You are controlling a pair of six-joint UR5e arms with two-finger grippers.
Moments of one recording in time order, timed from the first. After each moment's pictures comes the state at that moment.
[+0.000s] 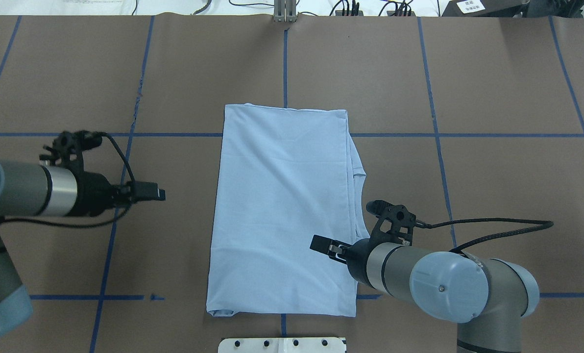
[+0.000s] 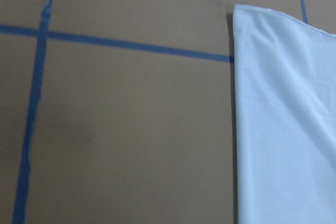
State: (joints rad) left arm -0.54 -1.61 -1.99 -2.30 -1.84 -1.46; right arm 0.20 -1.33 2.04 -1.14 1.46 1.77
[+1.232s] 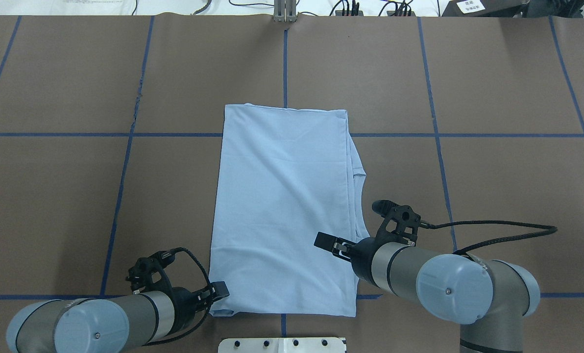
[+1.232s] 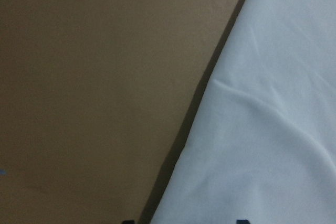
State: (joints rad) left arm -0.08 -1.74 -1.96 -2.14 -1.48 -1.96; right arm 0.20 -1.34 2.02 -1.09 1.44 1.78
